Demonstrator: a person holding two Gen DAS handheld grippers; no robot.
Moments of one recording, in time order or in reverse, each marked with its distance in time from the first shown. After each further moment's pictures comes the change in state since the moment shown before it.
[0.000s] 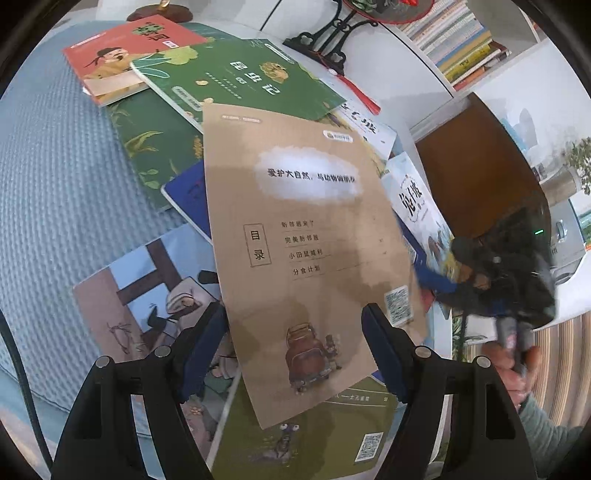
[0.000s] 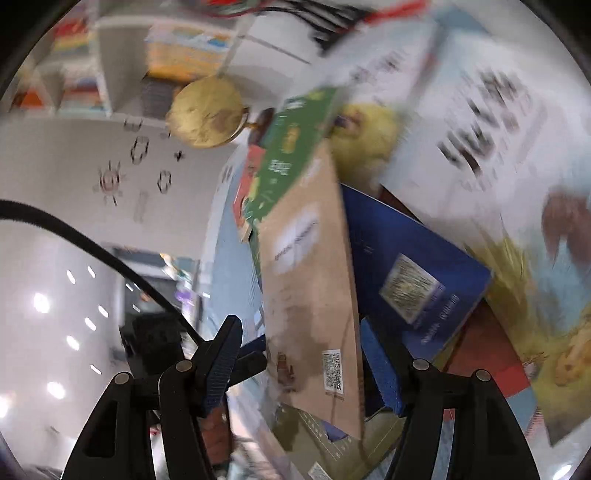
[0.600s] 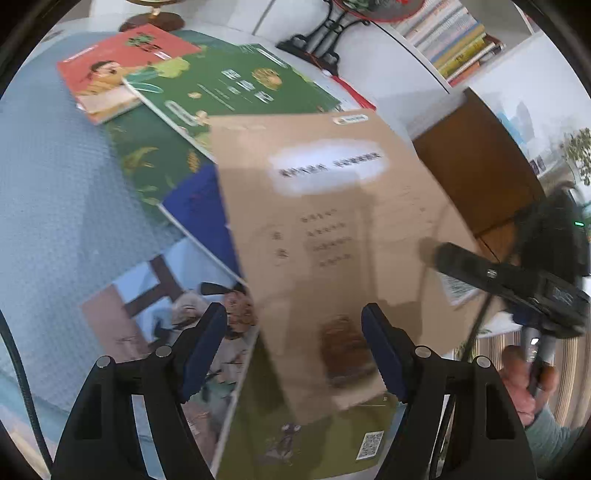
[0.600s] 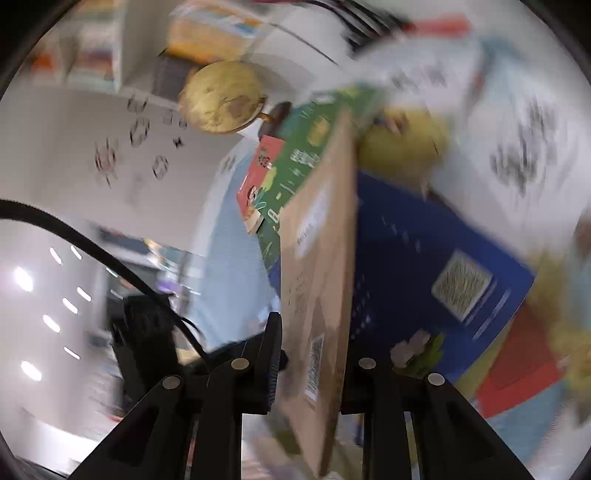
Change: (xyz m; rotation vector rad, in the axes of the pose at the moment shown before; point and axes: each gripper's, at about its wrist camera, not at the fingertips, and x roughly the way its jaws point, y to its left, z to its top) left arm -0.008 -0.004 0.006 0.032 -0.002 0.017; right arm 0.031 0.111 -0.023 -0.327 -0.016 -0.243
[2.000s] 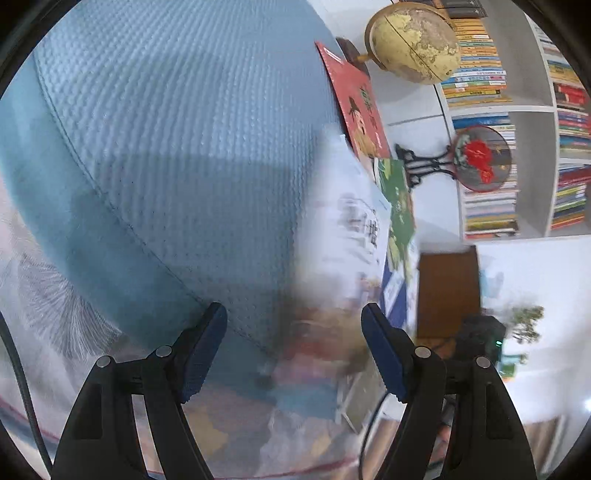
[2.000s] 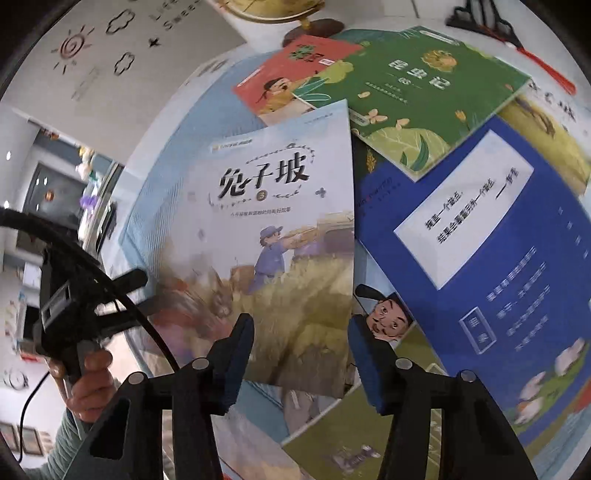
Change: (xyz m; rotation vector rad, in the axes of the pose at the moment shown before) left arm -0.108 0.230 -0.038 -0.541 -0.082 -0.263; right arm 0.151 0.089 -0.038 -0.117 0.203 -0.288
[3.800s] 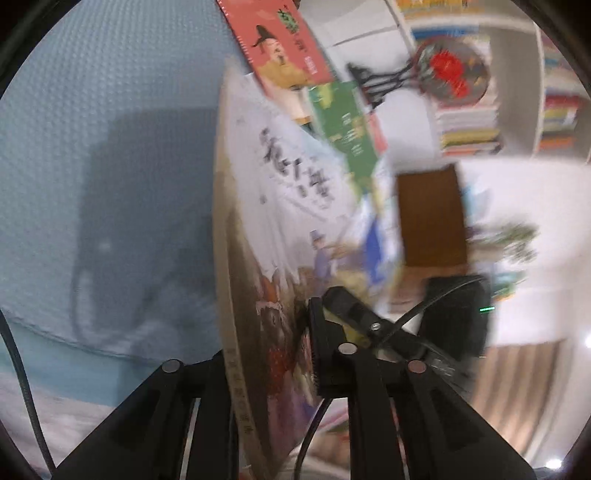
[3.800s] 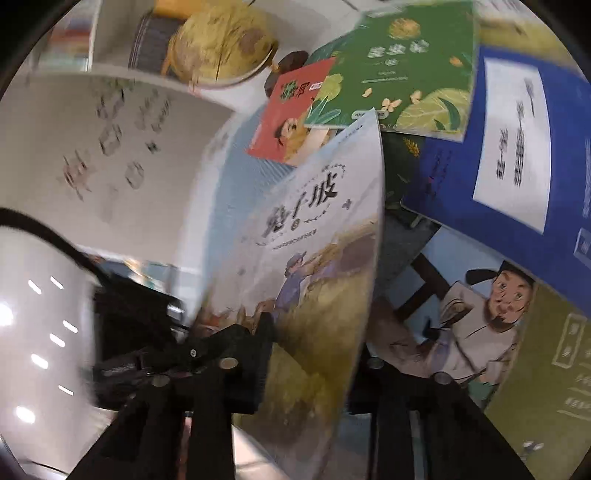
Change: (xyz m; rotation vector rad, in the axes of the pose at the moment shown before) left arm 0.055 -0.043 -0.002 0.240 0.291 0.020; right arm 0.019 0.046 -0.006 0.271 -0.163 0.192
